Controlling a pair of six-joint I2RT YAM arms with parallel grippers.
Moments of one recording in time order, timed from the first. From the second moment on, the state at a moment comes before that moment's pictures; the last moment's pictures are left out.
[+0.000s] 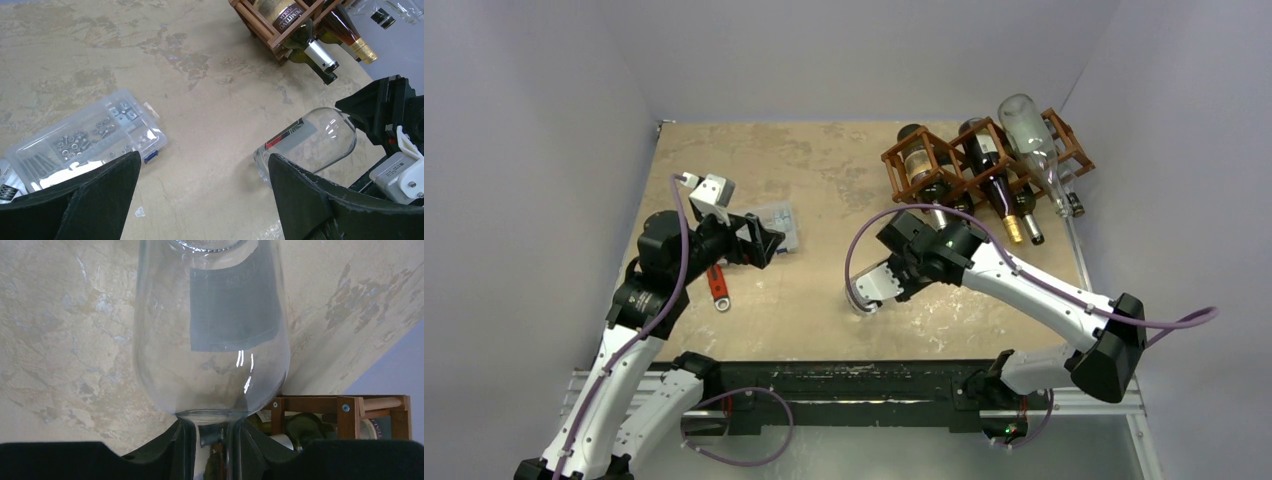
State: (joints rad) left arm -0.30 0.70 0.88 -0.44 0.27 -0.20; right arm 0.89 1.33 1.22 -1.09 0.16 -1.23
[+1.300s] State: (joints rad) left arm -0.29 0.71 0.88 -0.44 0.26 -0.20; right arm 1.10 1.41 1.20 -0.97 0.42 -1.33
